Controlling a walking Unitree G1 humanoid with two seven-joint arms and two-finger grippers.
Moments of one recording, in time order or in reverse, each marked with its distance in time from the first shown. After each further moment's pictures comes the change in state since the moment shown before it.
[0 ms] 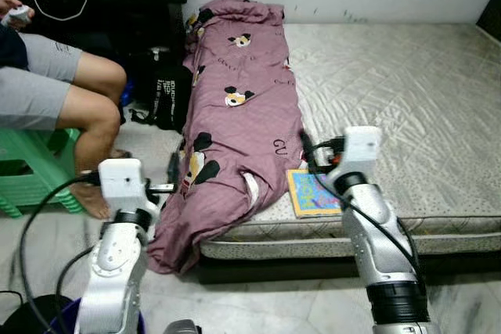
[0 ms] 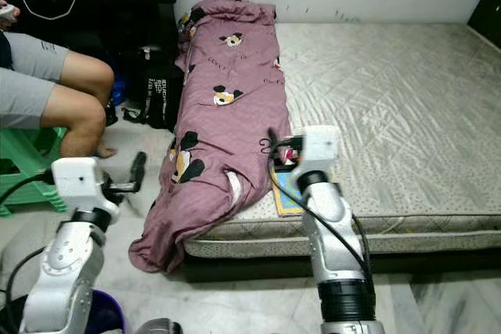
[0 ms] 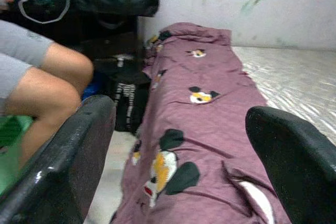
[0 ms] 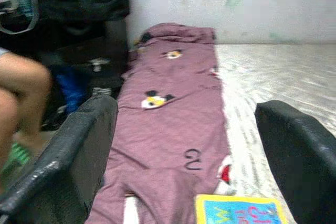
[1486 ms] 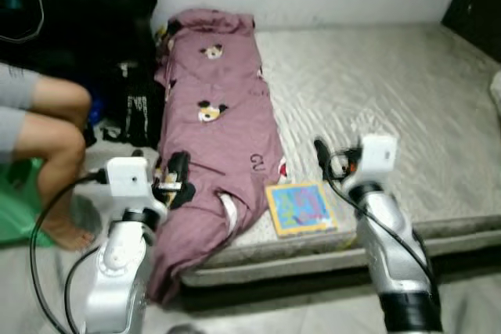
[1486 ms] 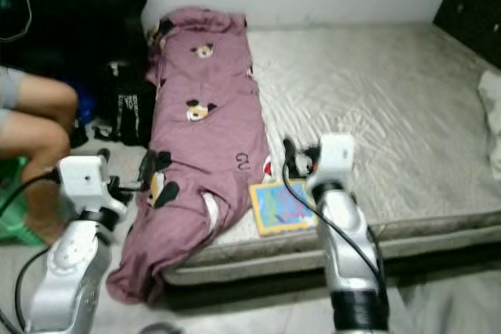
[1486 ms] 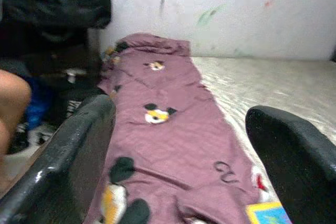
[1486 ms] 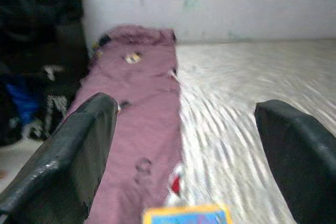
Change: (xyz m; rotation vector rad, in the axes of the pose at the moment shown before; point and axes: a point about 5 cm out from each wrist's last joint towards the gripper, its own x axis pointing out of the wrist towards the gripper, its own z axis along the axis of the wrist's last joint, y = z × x) left arm -0.001 -0.007 0.003 -0.037 -0.022 -0.050; right arm -0.008 -0.008 -0.005 -0.004 0.008 0.002
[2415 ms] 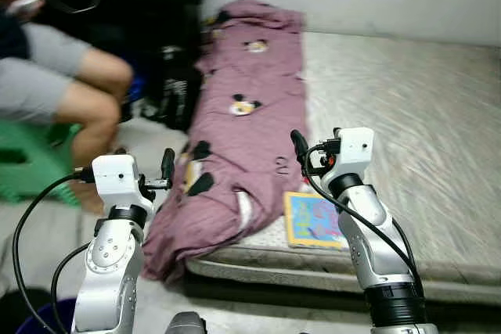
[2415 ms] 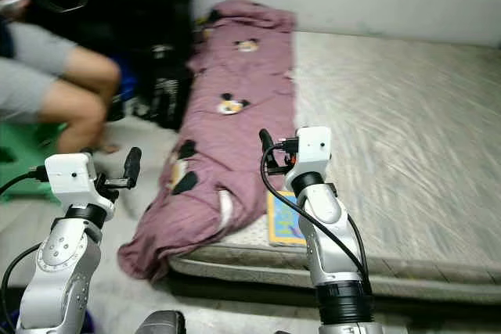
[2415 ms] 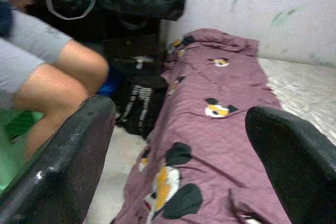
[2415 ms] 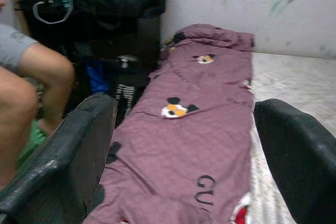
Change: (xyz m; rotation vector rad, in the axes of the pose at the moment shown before) left arm 0.002 0.008 0.000 0.020 0.012 0.046; right arm 0.006 0.018 0.003 -0.013 -0.011 0.080
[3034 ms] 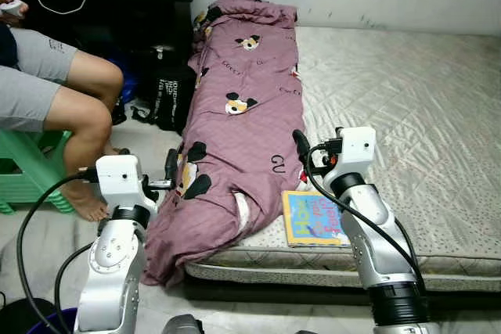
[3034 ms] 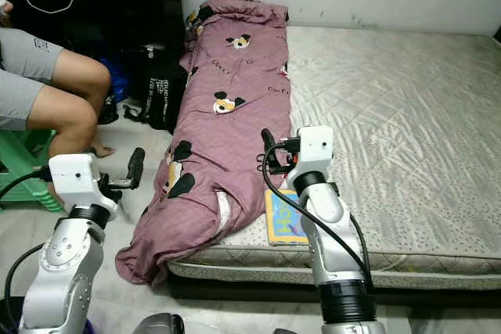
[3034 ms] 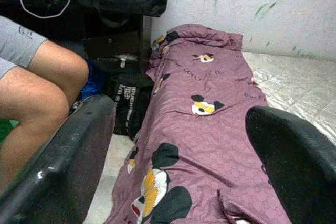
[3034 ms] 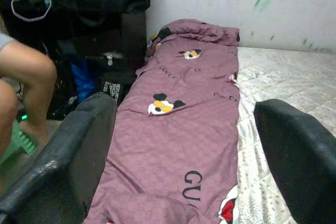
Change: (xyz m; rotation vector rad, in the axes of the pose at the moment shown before) left arm 0.001 -0.005 0.001 0.000 -0.005 -0.023; right arm 0.000 -0.004 0.000 -0.015 0.003 -0.005
